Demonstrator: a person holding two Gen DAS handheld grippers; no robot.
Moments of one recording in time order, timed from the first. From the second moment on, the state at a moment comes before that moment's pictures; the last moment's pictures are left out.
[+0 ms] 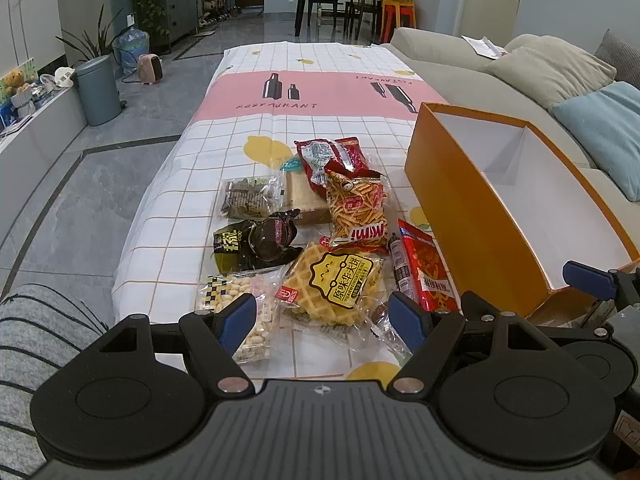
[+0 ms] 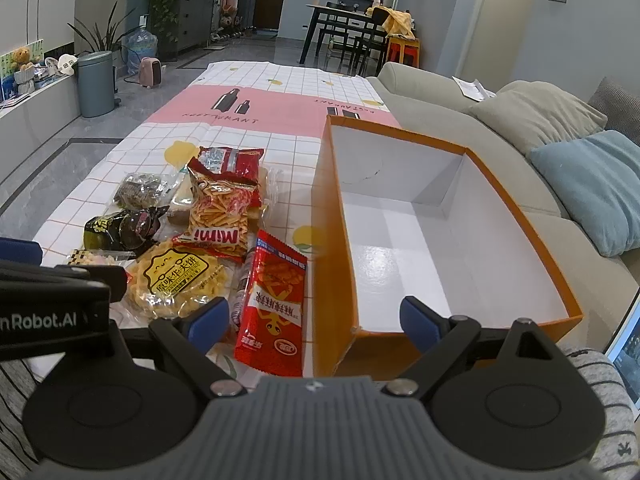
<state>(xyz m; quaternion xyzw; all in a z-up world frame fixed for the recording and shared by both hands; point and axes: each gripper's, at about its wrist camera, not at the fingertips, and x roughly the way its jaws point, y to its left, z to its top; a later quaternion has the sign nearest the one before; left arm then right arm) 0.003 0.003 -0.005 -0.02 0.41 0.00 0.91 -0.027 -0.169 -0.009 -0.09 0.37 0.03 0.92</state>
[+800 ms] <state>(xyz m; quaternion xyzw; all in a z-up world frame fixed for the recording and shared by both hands) 0.000 0.060 0.021 -0.10 0.37 0.06 0.92 -0.060 -0.159 0.013 -0.10 0.28 0.08 0.95</state>
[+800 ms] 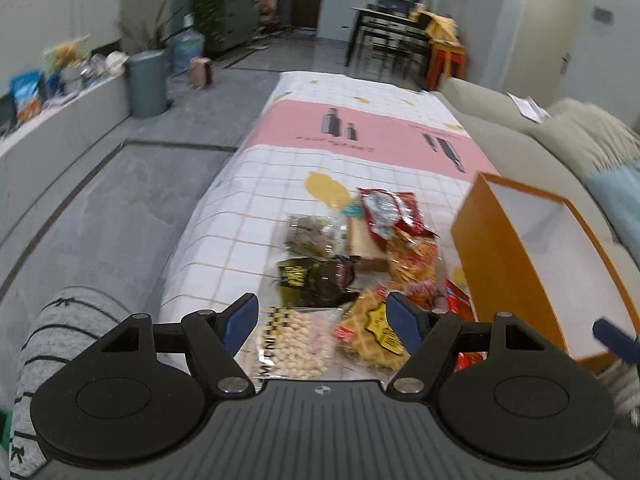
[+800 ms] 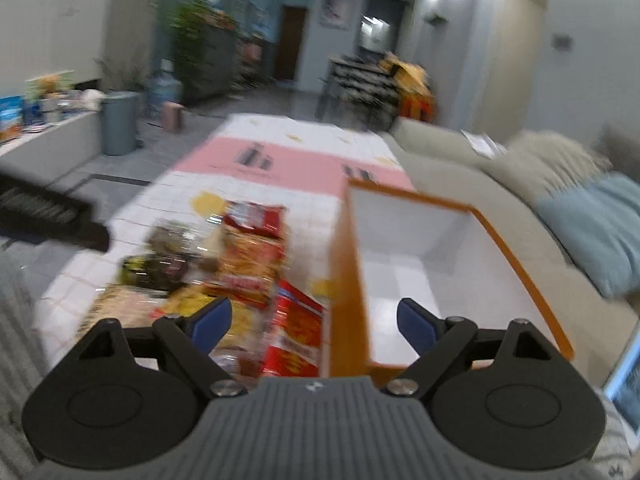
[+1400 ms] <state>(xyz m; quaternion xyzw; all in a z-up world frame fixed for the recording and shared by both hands) 0.033 0.110 -0.009 -0.18 0.43 0.05 0.88 -0.036 -0.112 -0.030 -0.12 0.36 0.17 0.91</state>
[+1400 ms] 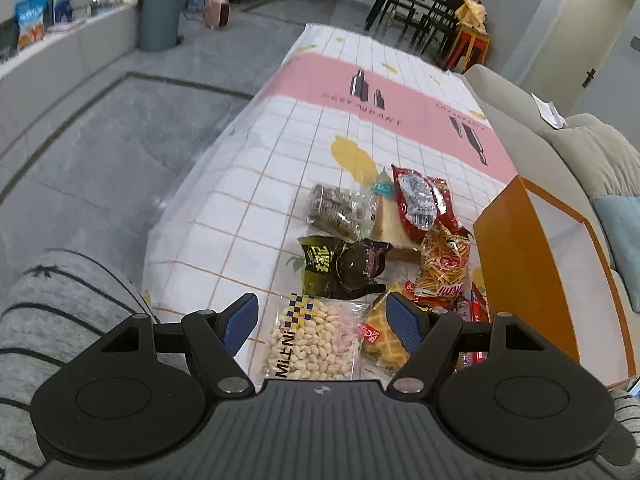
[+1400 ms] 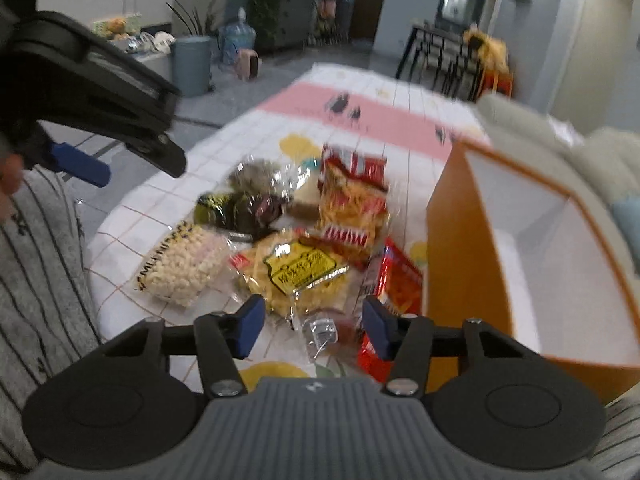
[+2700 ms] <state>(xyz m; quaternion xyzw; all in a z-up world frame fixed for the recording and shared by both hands) 0.088 0.050 -0.023 -0.07 0.49 -0.15 0.85 -0.016 -0.136 -0.039 -0.10 0.42 0.14 0.89</state>
